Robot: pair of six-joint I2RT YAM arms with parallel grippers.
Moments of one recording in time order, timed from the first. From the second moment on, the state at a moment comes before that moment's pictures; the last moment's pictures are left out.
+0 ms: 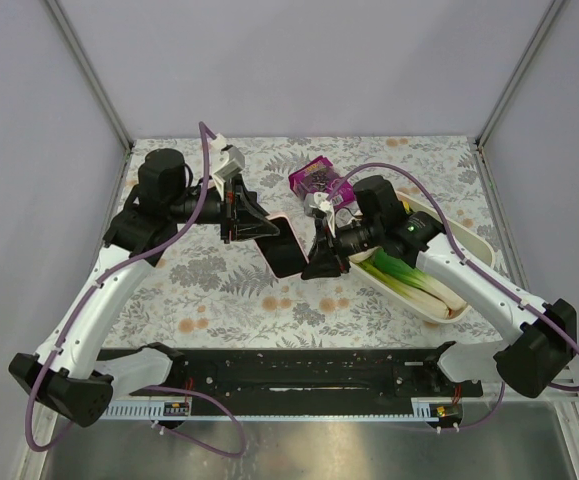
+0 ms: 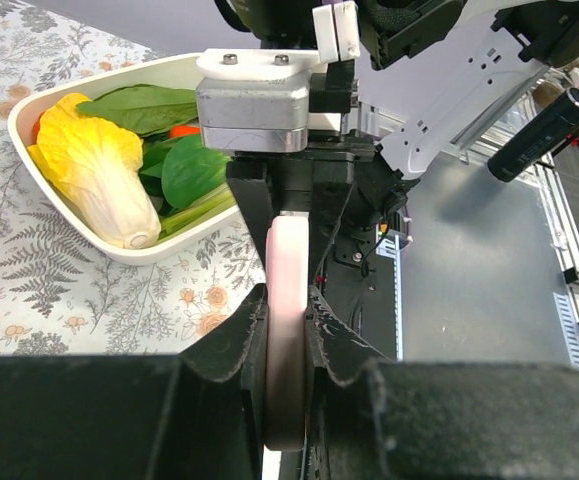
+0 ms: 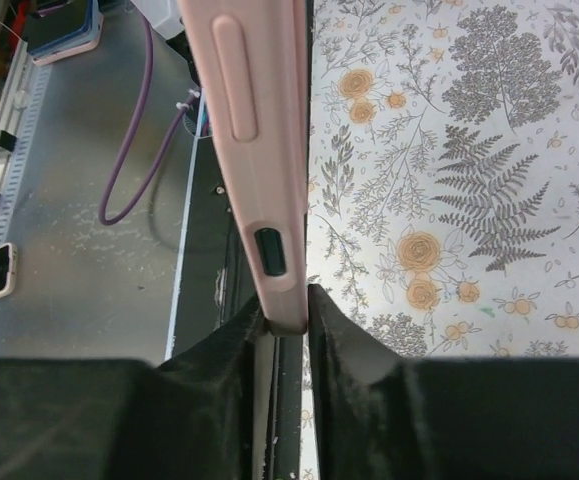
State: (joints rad) left arm -0.42 1.13 1.31 -0.46 1.07 -0.08; right arm 0.66 1.31 1.17 -0.51 -0.99 -0.22
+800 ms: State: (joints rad) left arm -0.38 1.18 1.23 -0.24 1.17 -0.40; right arm 0.70 1.24 1.22 -0.68 -0.98 -0.31
